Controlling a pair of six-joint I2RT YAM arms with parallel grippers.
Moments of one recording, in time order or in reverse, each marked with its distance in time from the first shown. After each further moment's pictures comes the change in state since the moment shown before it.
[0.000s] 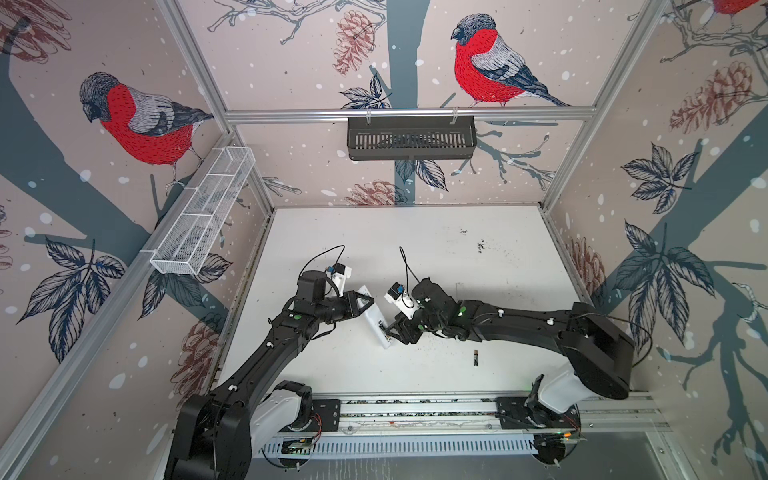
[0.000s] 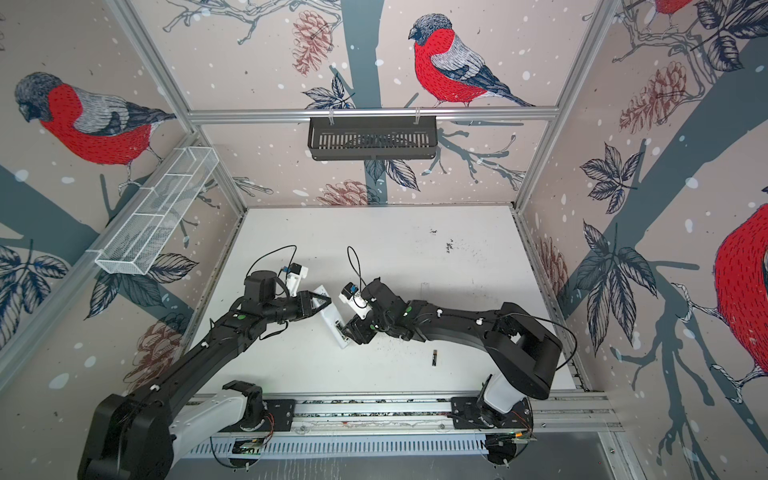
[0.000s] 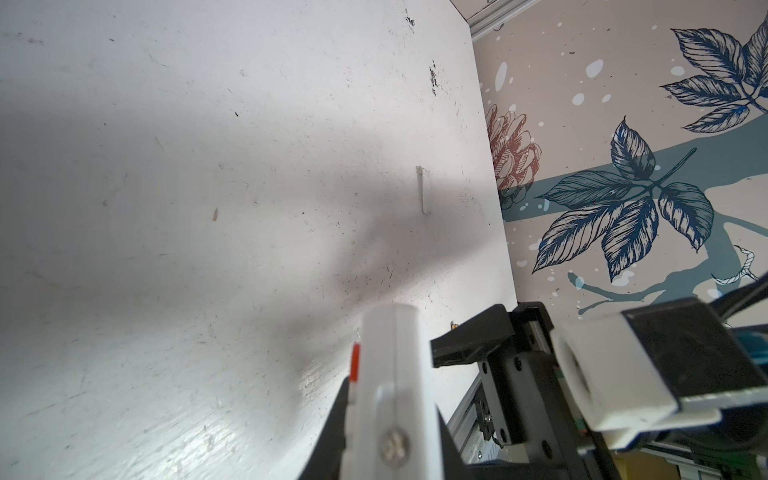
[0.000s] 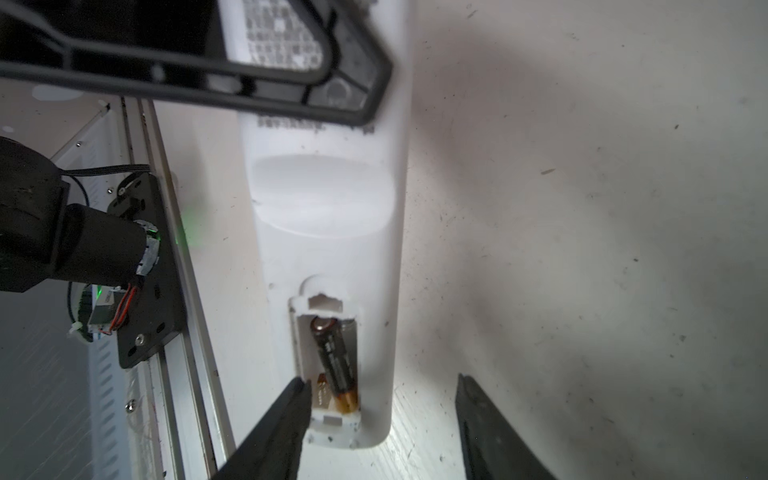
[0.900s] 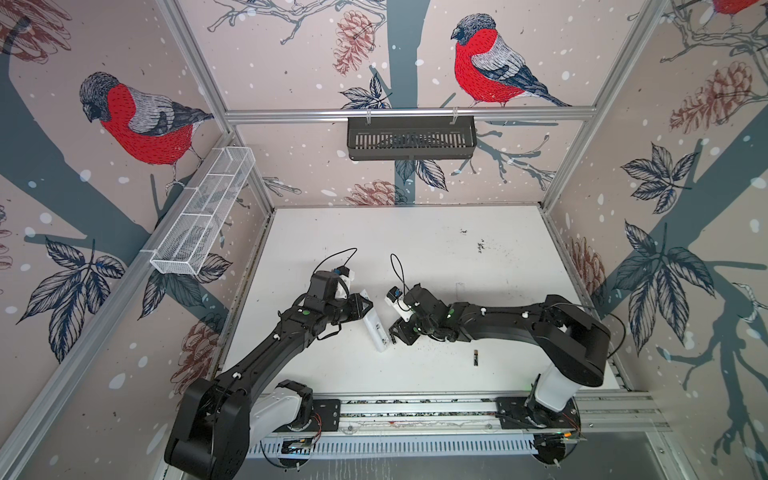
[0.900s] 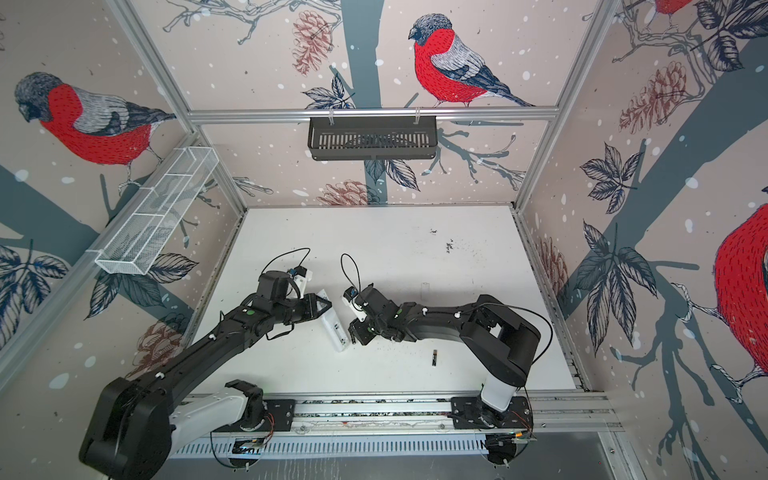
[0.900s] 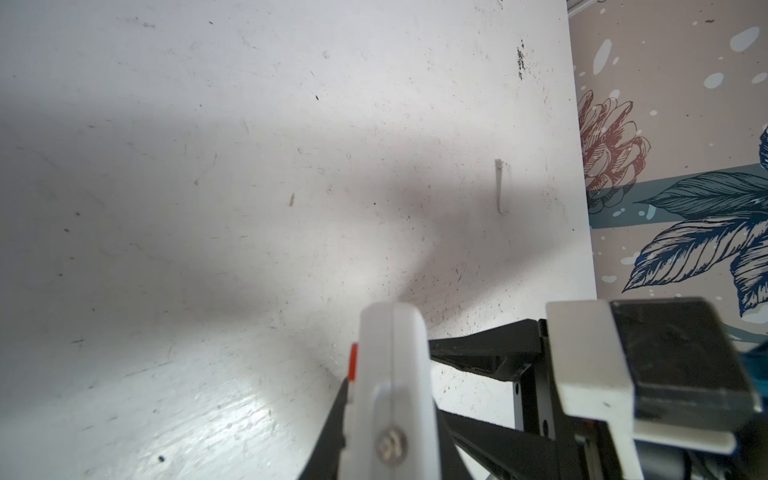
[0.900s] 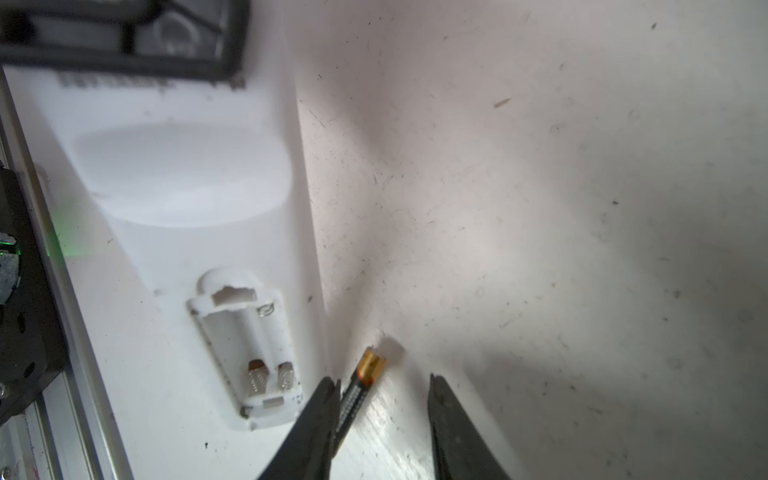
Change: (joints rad) left arm -0.100 0.068 0.041 -0.097 -0.264 0.029; right arm 0.003 0.118 0.003 0.011 0.100 0.061
